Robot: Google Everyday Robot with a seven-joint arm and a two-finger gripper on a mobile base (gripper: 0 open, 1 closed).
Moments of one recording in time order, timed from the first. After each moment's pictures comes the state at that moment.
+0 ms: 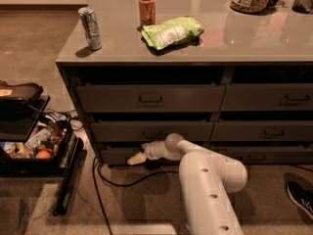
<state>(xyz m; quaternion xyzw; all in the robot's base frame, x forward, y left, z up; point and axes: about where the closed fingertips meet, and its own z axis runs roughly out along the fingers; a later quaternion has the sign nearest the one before) 0.753 0.090 0.256 -0.39 0.79 0.34 0.32</state>
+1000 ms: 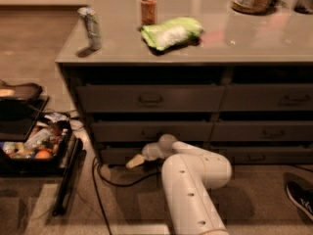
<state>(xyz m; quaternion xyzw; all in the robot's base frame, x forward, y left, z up) 0.768 0.089 0.199 -0.38 0.83 0.29 0.28</state>
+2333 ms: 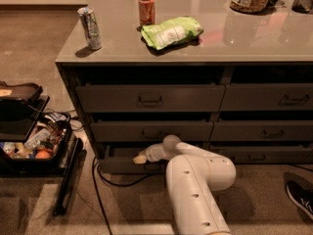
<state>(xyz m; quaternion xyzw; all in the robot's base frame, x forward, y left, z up) 0.765 0.083 0.207 -0.37 0.83 0.31 0.28</state>
